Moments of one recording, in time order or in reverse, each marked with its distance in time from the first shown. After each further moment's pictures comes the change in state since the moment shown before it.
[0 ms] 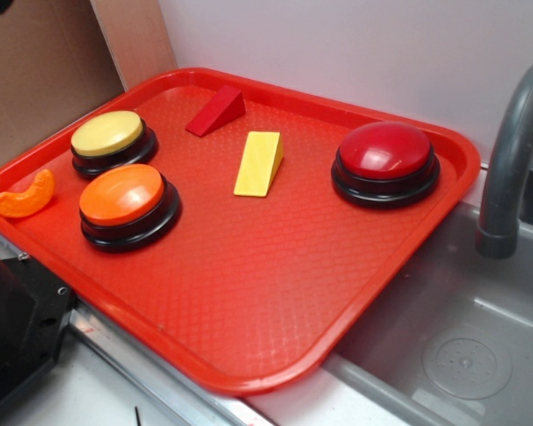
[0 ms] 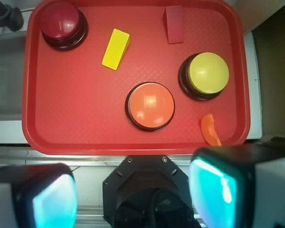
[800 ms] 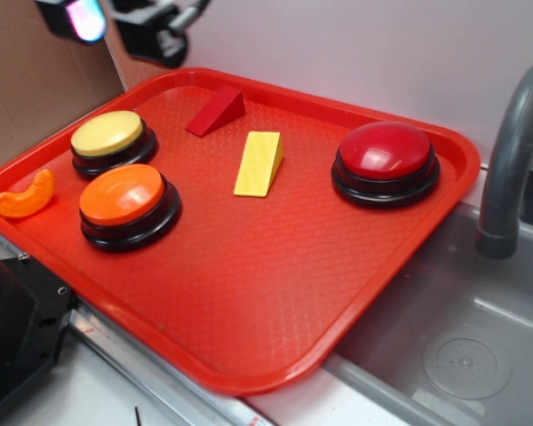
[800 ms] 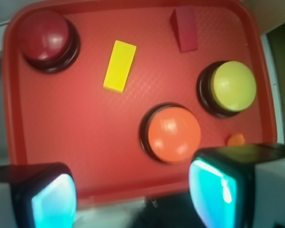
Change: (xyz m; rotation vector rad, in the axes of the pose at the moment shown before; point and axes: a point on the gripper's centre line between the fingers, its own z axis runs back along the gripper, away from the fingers) arm 0.082 -0.032 -0.077 0.101 0.007 0.206
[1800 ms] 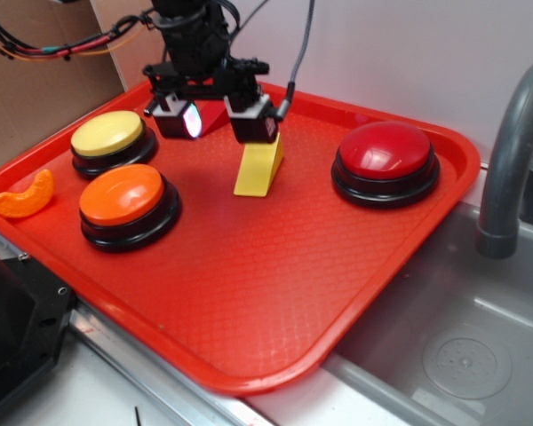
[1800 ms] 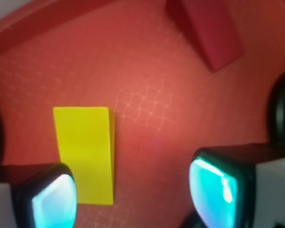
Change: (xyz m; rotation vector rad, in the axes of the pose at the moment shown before) arm 0.052 0.014 -0.123 -0.105 0.014 0.194
